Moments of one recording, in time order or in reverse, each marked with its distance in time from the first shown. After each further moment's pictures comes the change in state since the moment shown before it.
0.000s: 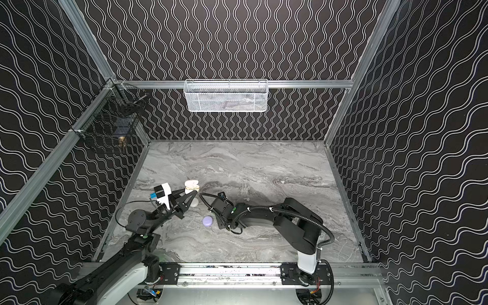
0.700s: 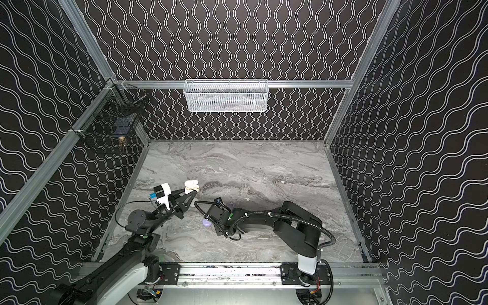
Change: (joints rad) left arm 0.000 -0.005 0.000 -0.001 0.000 -0.004; right arm 0.079 -0.002 0.008 -0.031 0.017 0.022
